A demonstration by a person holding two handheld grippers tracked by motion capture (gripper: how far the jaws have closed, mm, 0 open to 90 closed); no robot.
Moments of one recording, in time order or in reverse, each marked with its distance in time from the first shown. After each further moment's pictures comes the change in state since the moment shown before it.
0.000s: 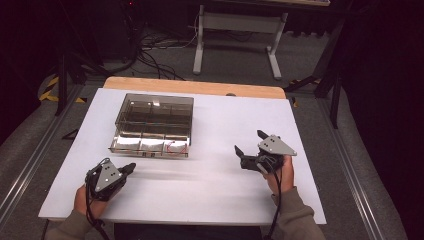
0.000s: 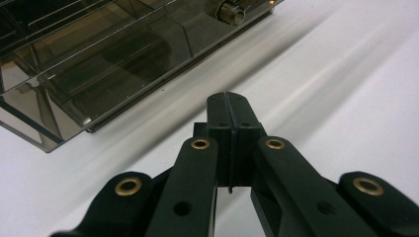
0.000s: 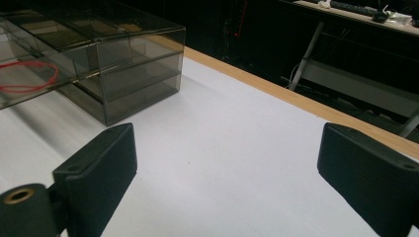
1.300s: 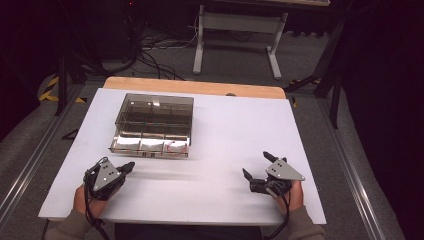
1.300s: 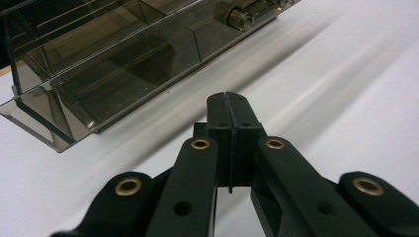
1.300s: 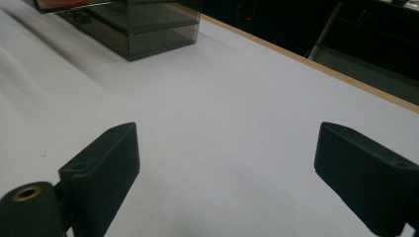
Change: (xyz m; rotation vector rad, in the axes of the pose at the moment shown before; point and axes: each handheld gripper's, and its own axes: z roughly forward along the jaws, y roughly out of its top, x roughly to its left) left arm 0.003 0.001 -0.001 -0.012 0.008 -0.005; right arm 0.008 -0.055 -0.035 0.042 0.046 -0.041
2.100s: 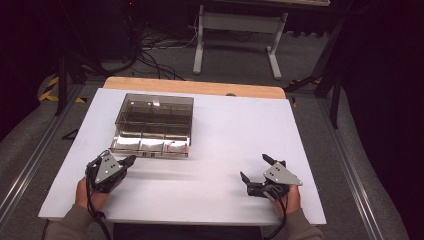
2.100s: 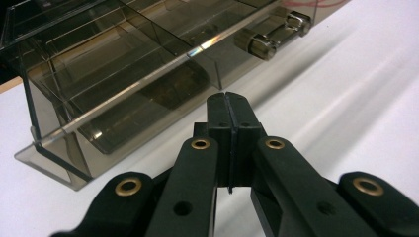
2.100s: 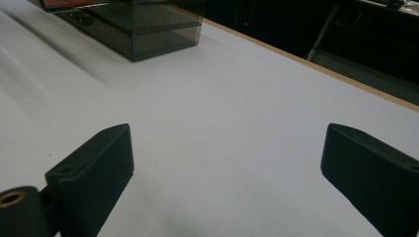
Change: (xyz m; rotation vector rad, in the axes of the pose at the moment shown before) left arm 0.011 0.012 0.010 -0.018 0.009 0.005; right arm 0.008 -0.006 0.001 -0.017 -0.018 0.006
